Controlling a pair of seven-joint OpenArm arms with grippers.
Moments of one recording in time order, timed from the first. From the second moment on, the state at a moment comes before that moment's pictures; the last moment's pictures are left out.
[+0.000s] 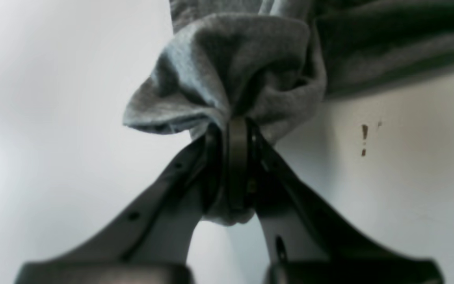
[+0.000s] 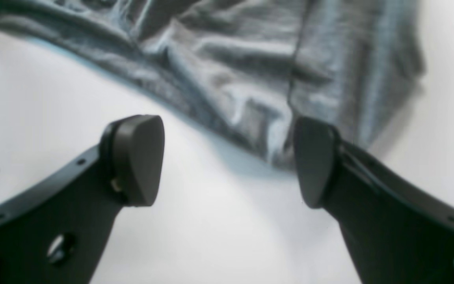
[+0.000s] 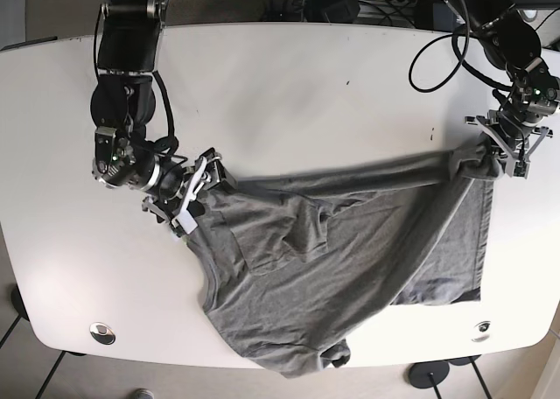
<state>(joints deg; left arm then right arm) 0.6 -13.5 -39.9 92.4 -9.0 -39.9 52.2 13.6 7.5 7.1 80.4 24.3 40.1 -52.5</state>
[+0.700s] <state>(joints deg) 2.0 -13.6 -39.9 95.2 -9.1 -40.0 51.6 12.1 9.0 12.5 72.2 24.9 39.7 -45.3</state>
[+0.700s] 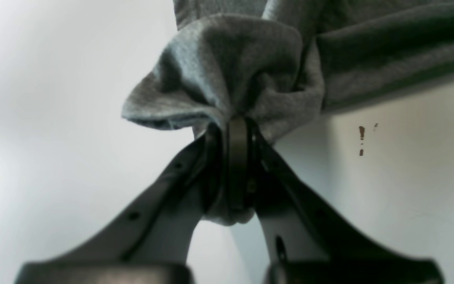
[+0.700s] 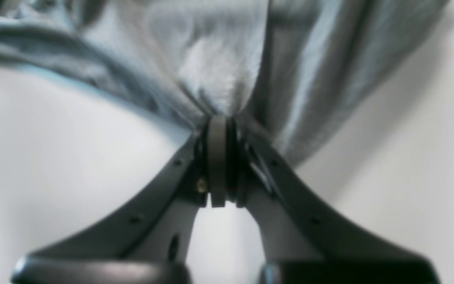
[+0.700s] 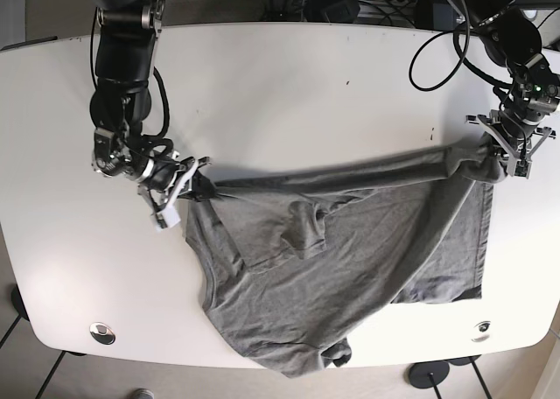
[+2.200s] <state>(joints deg) 17.1 -11.9 -39.4 106.3 -10.4 -40.6 51.6 -21.6 7.0 30.6 103.9 25.6 40.1 -54.0</state>
